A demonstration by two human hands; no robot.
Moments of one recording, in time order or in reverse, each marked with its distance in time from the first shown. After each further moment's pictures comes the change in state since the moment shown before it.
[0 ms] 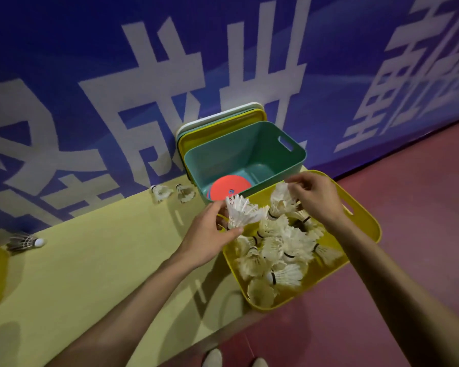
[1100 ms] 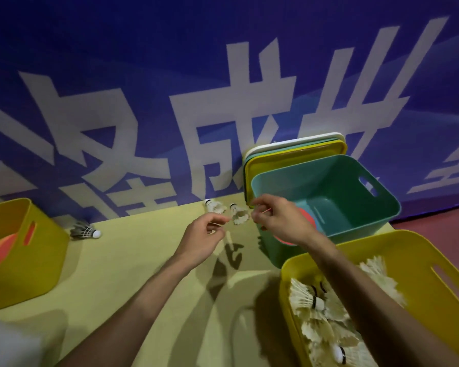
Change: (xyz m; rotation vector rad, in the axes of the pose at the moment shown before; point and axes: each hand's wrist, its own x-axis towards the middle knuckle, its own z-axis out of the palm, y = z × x) left_hand 0.048 -0.098 -0.118 -0.170 0.233 -0.247; right_hand 0.056 -0.125 0.161 -0.056 -0.557 -0.244
